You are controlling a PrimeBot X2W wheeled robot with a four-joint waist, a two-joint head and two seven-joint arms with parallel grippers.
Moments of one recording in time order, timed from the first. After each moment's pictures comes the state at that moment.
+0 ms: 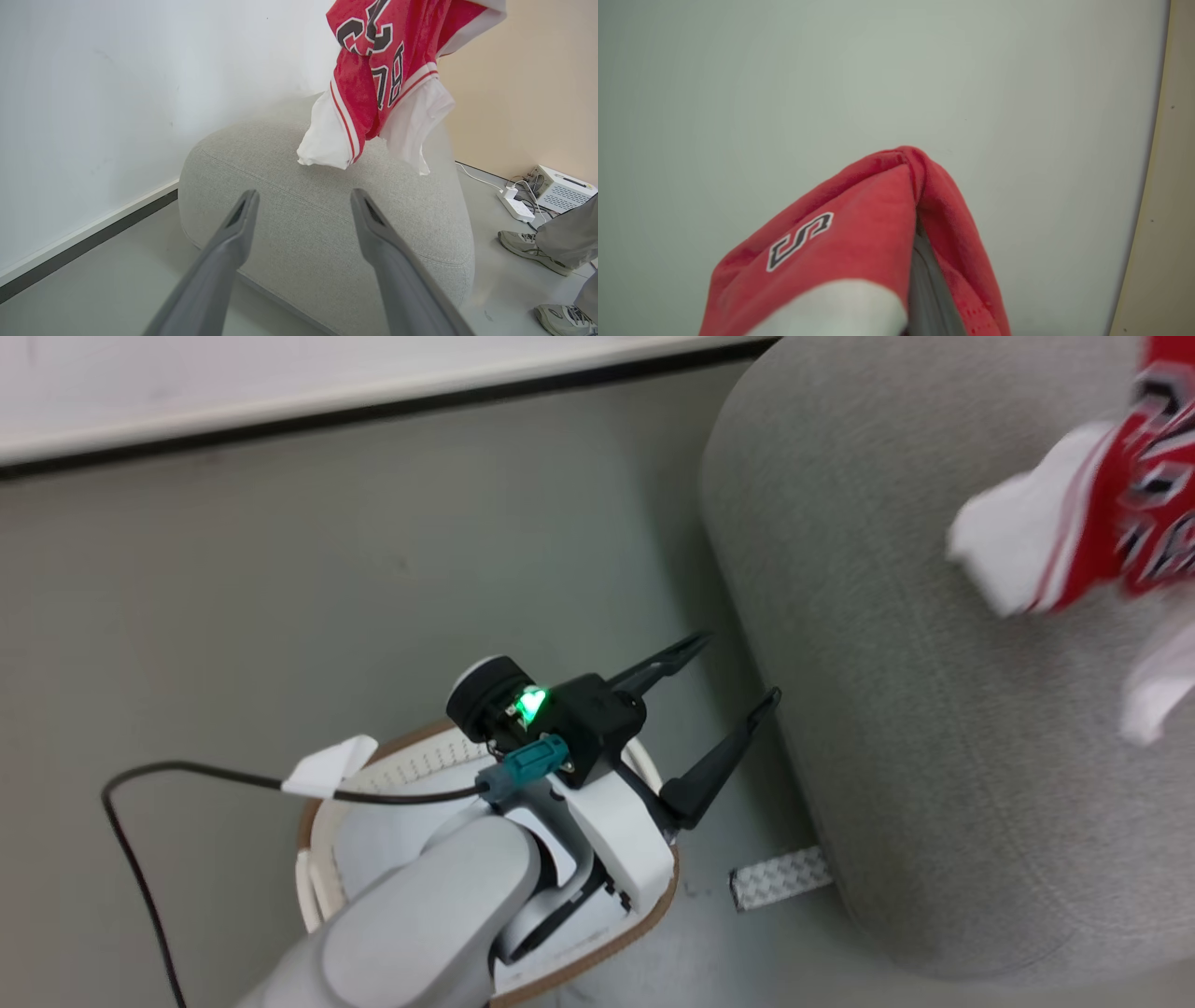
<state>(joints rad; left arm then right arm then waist) -0.73 0.23 -0.87 0.16 -0.46 -0.03 -0.09 -0.80 -0.62 -0.06 0.19 0.68 0.13 -0.16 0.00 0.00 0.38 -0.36</state>
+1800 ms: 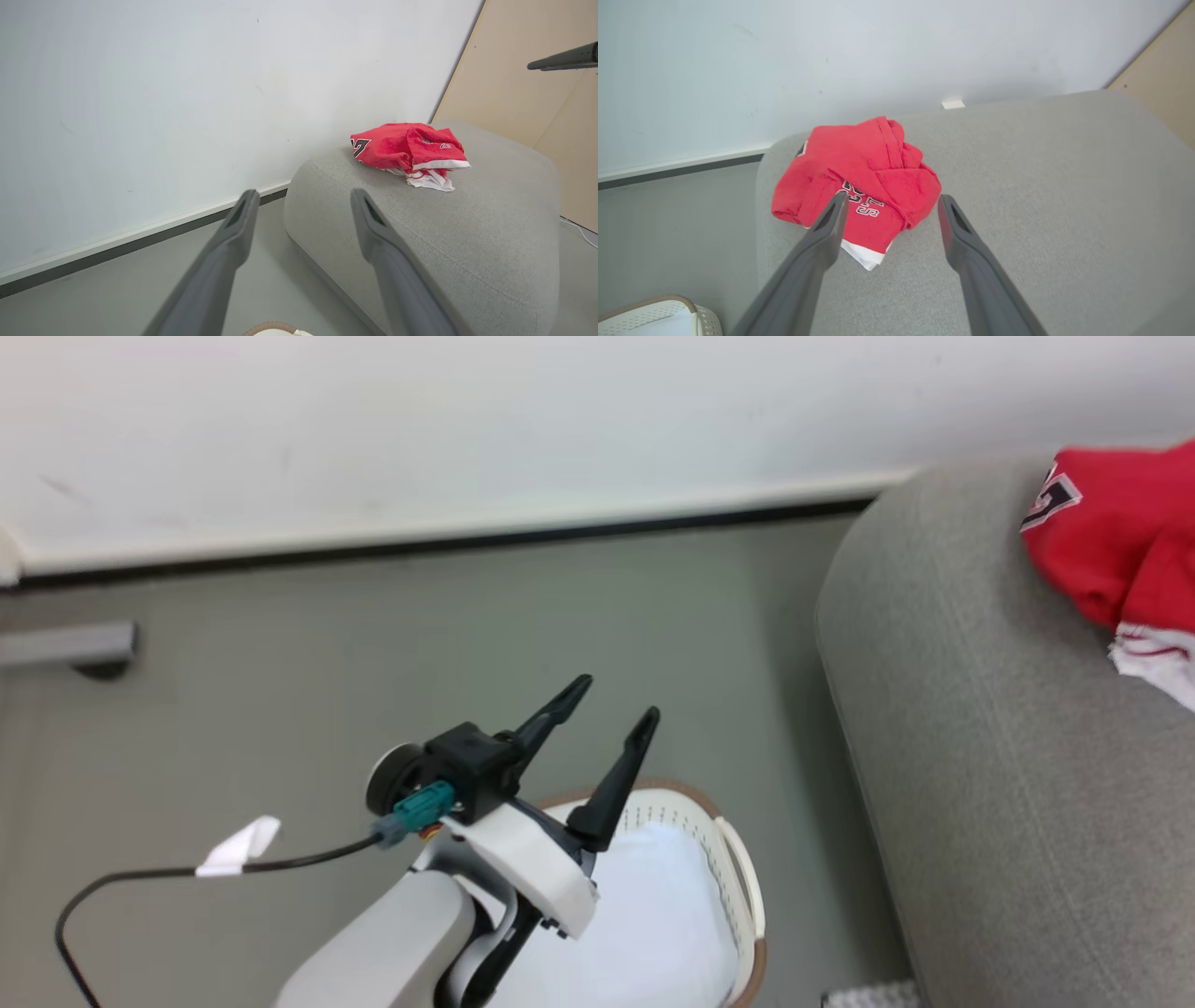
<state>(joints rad) -0.60 0.27 -0.80 0.23 -0.57 0.05 -0.21 -0.88 -0.86 0.24 0.68 0.84 0.13 0.61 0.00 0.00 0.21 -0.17</state>
